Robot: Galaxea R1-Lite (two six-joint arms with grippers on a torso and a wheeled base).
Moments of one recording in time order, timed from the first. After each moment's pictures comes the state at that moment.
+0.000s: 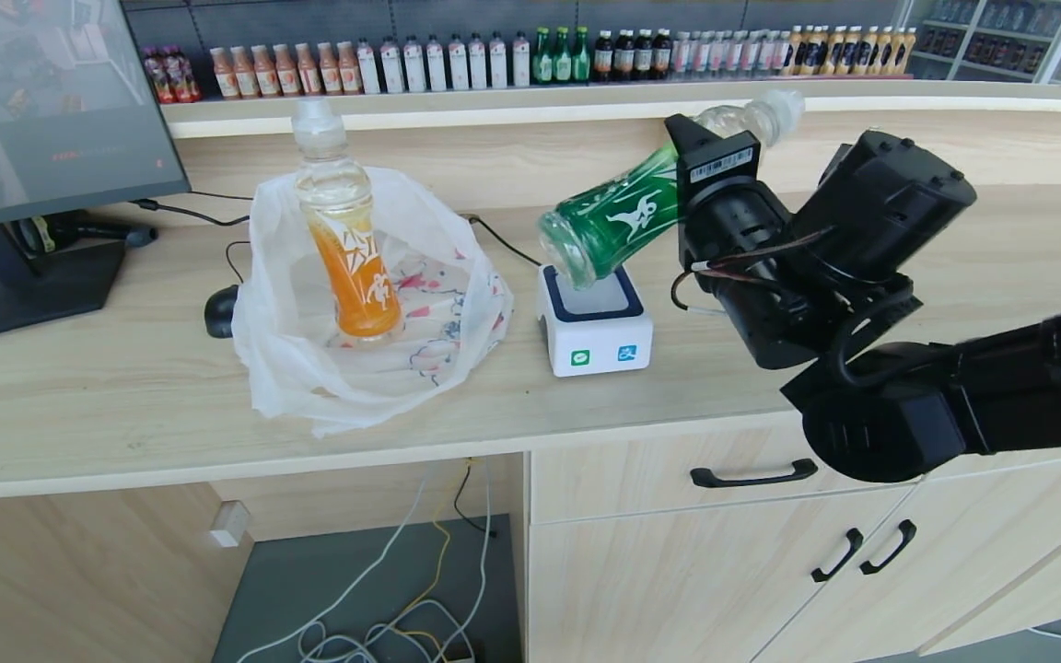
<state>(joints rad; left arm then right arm) 0.00 0.00 0.00 0.00 0.00 0.00 0.61 1.94 -1.23 -1.19 -0.38 0.98</state>
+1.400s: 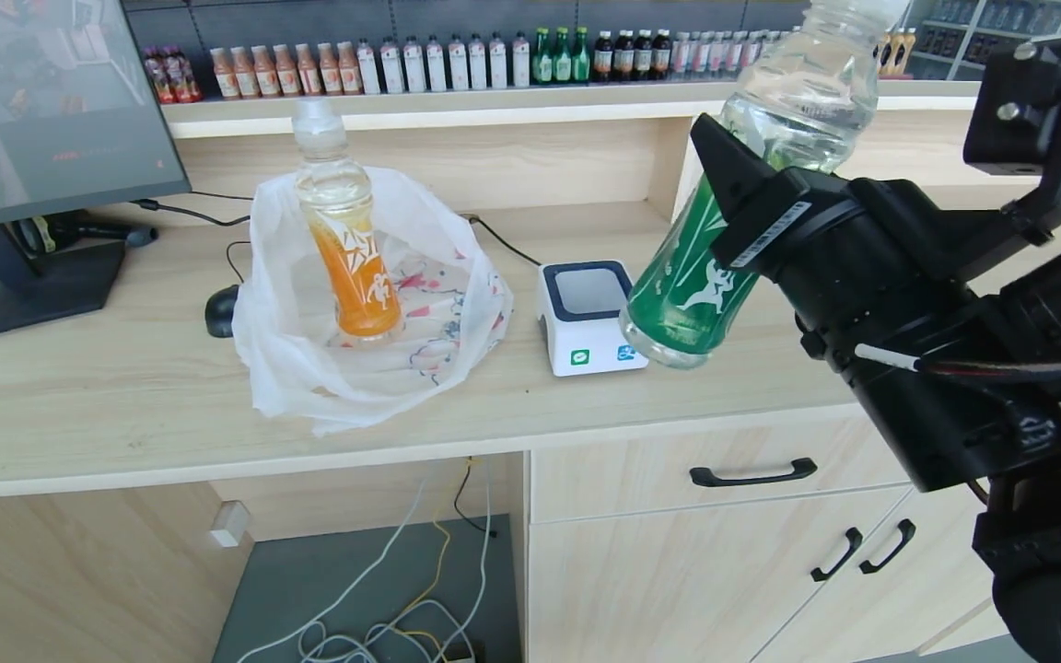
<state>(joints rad) 0.00 0.00 0.00 0.00 0.00 0.01 0.77 1.68 -0.82 -1.46 -0.37 -0.03</state>
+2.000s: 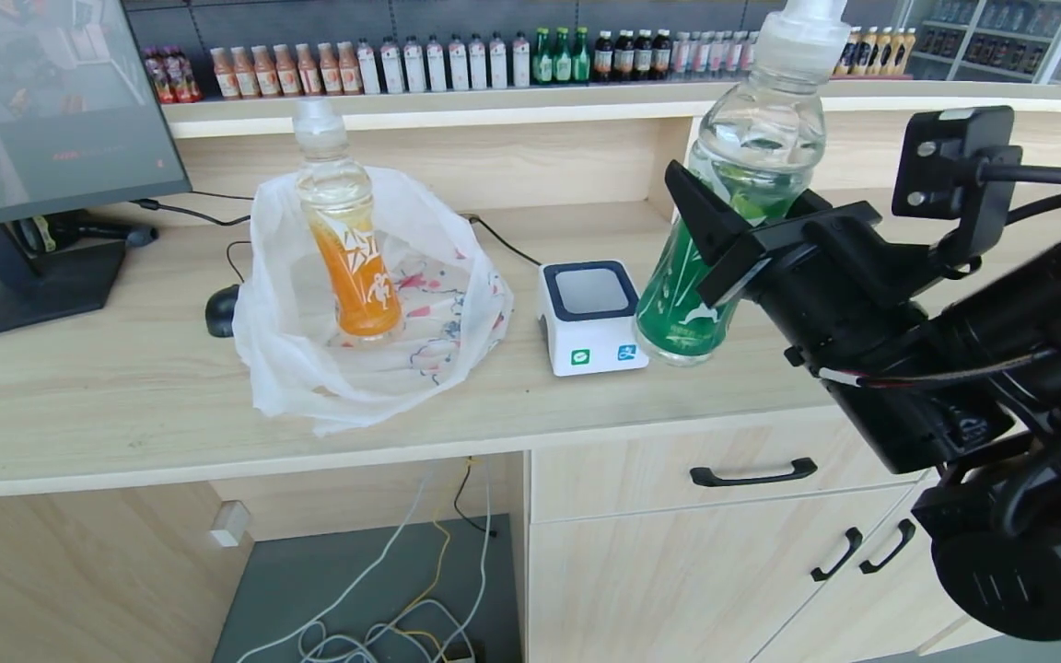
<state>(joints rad) 0.00 0.00 0.00 0.00 0.00 0.01 0.64 1.77 -0.79 -1.57 -0.10 -0.14</state>
